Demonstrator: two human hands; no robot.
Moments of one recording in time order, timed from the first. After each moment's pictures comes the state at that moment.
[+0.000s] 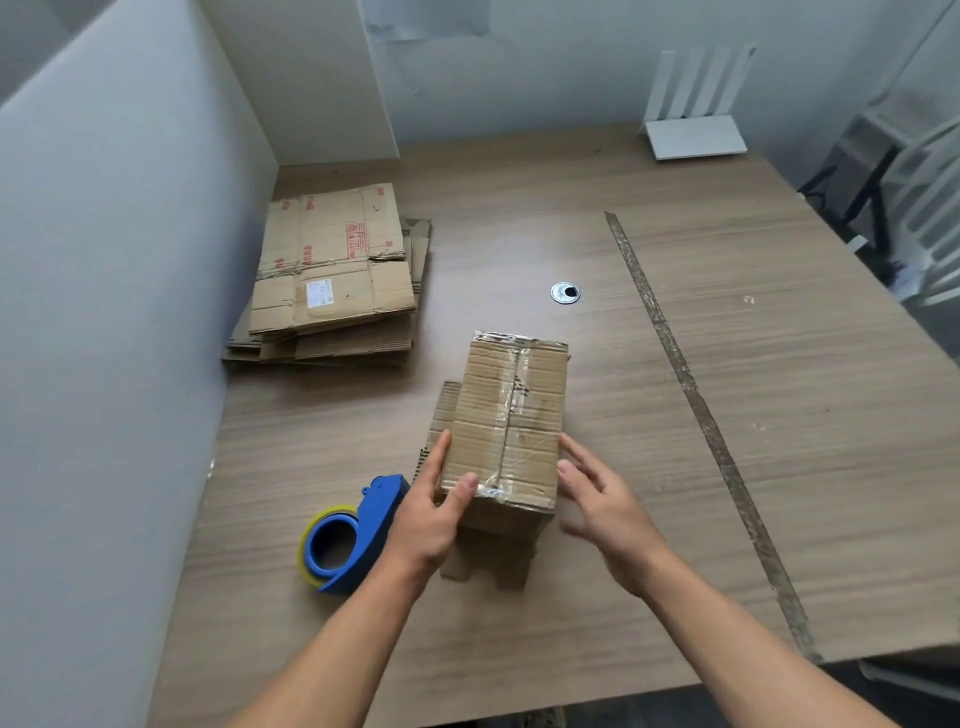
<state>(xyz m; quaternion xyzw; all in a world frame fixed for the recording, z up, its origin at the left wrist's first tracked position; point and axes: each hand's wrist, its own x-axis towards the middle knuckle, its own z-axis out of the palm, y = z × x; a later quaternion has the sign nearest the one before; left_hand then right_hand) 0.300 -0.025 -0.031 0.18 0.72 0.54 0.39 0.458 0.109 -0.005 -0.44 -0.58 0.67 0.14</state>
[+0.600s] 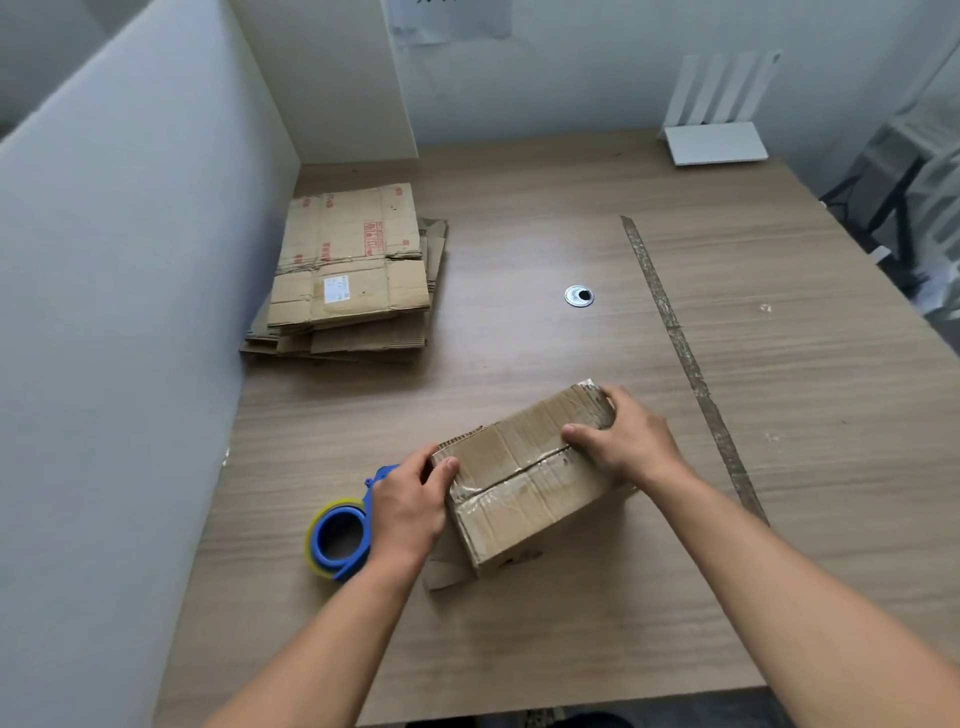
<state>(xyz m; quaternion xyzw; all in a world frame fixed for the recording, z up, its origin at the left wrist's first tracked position) 0.288 -0.026 -0.014 0.19 0.89 0.36 0.18 0.428 0.187 0.002 -0.49 -0.79 0.36 0.03</state>
